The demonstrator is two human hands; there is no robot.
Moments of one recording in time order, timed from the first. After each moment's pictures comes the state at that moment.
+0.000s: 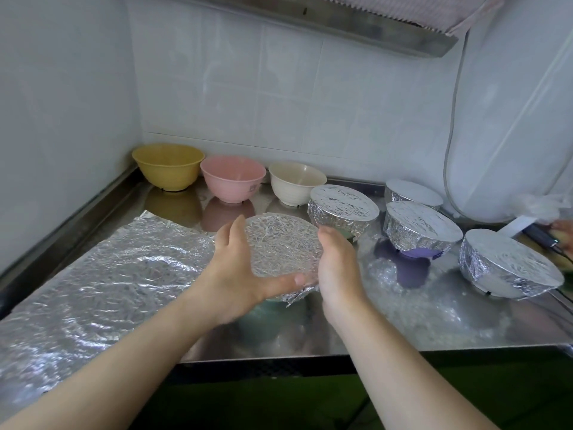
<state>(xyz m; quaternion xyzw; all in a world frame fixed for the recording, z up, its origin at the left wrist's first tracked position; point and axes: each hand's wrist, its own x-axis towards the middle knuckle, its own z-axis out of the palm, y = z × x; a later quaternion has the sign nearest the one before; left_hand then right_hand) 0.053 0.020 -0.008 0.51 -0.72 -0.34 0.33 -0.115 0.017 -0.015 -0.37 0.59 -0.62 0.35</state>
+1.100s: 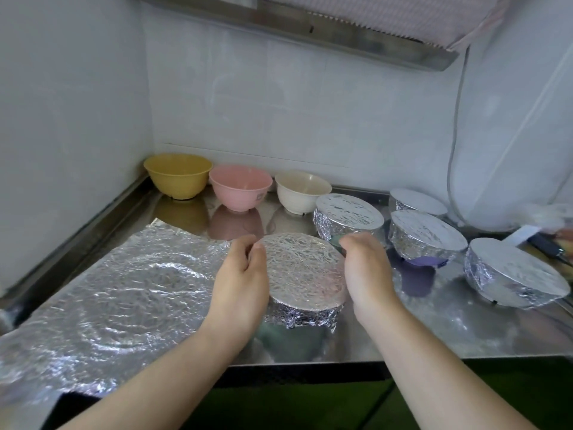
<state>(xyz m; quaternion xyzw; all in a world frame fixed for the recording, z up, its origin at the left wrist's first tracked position) 0.037 0.030 -0.019 0.50 -0.55 -0.39 0.54 -0.135 0.035 0.018 -0.40 0.67 -0.58 0.22</state>
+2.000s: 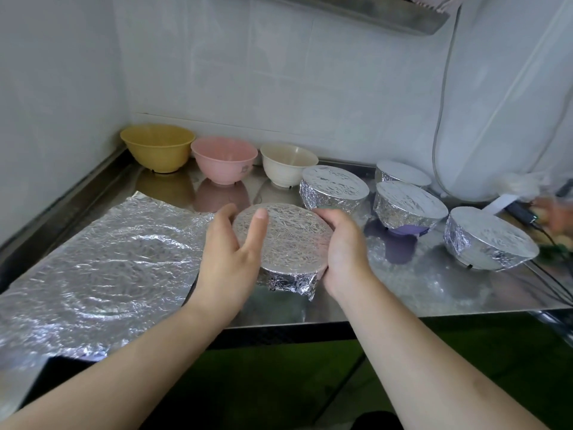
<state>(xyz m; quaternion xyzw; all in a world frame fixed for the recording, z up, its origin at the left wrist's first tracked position) 0.034 0.035 -0.029 0.49 -0.60 -0.35 0.53 -0.128 0.033 -0.005 -0.28 0.57 -0.64 0.43</state>
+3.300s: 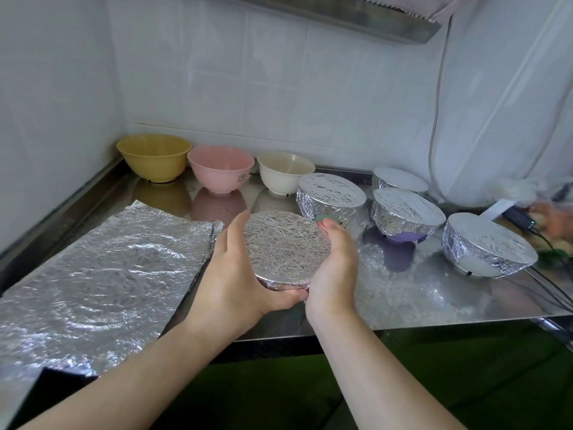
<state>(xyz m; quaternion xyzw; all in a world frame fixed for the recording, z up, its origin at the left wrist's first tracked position) 0.035 0.043 -0.041 0.47 -0.73 -0.24 0.44 -0.107 0.042 -0.024 -0.25 0.50 -0.77 0.32</state>
